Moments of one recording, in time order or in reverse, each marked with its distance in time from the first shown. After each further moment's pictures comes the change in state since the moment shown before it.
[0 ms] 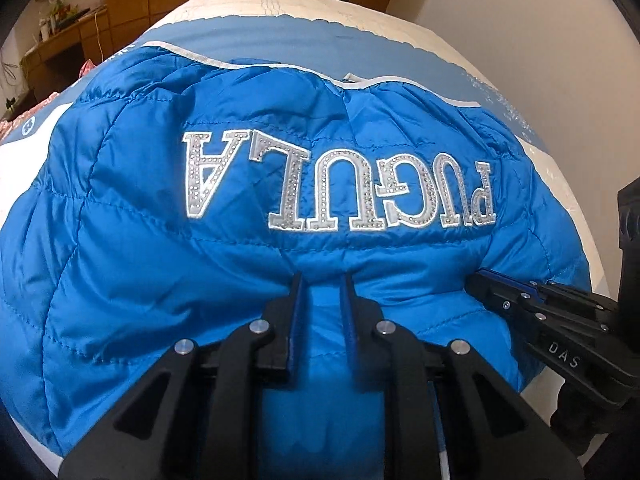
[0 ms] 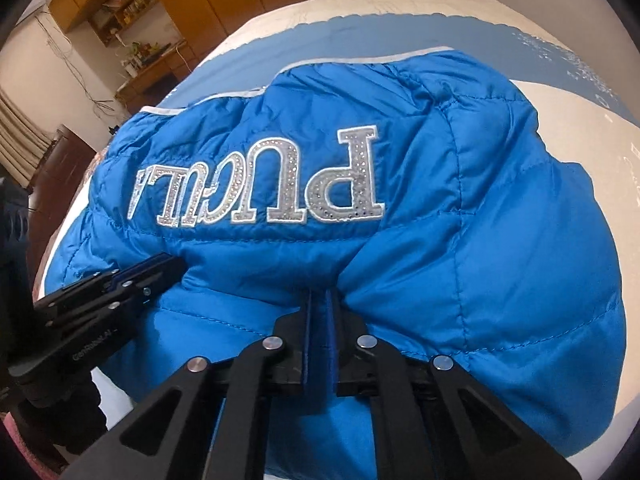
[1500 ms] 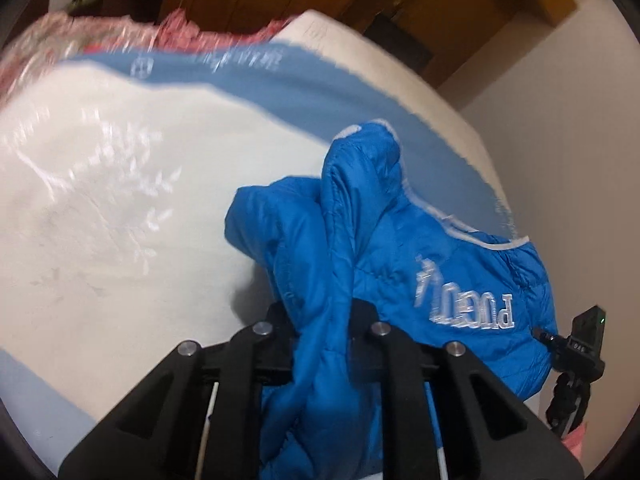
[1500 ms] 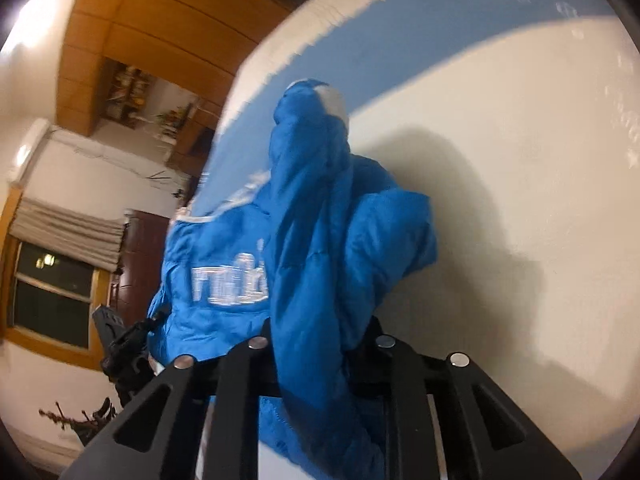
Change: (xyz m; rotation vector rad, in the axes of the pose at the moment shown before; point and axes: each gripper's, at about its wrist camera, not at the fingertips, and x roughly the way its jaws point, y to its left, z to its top) left arm -0.071 0.165 0.079 -0.366 -0.135 -0.094; right arm -0.088 -0.132 0.037 0.273 0.012 0.398
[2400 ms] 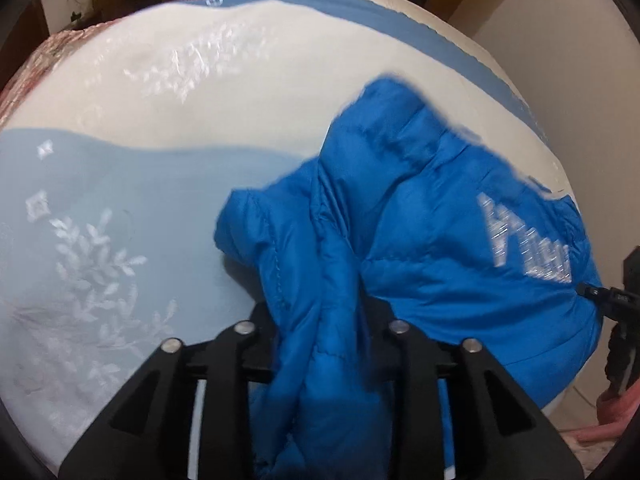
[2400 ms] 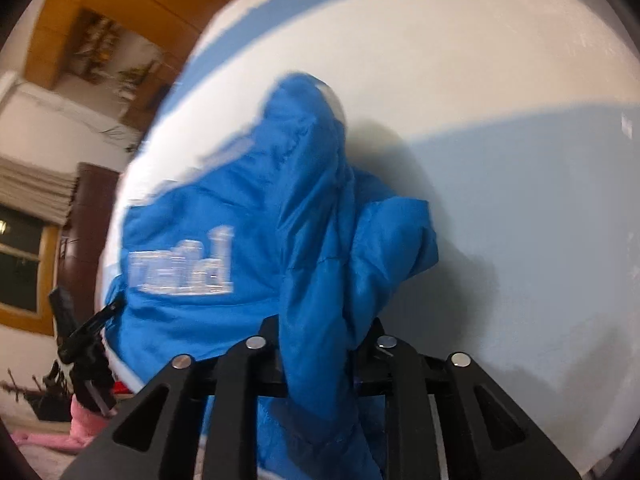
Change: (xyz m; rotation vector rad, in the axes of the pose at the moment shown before) left arm -0.041 0.066 -0.144 0.102 0.135 0.155; right arm -0.023 -0.017 -0.206 0.058 0.121 -0.225
